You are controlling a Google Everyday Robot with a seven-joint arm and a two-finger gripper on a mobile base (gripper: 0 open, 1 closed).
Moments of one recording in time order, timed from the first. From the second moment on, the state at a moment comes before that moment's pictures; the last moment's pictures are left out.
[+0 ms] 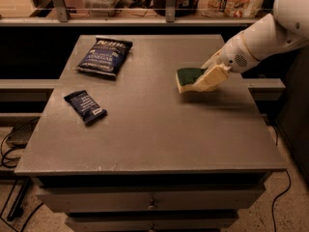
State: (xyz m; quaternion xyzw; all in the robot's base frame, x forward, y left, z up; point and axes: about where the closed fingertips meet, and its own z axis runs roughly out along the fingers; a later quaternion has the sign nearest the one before) arm 0.623 -0.141 0.875 -0.53 0.78 0.16 0.31
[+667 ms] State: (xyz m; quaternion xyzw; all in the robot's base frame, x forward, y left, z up) arm 0.637 -0.125 0.868 -0.50 0.78 0.18 0.32
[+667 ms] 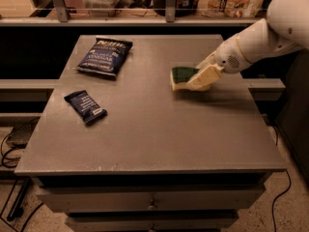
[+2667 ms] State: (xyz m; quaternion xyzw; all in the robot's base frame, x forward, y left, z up) arm 0.760 0.049 0.868 -0.53 0.72 0.25 0.38
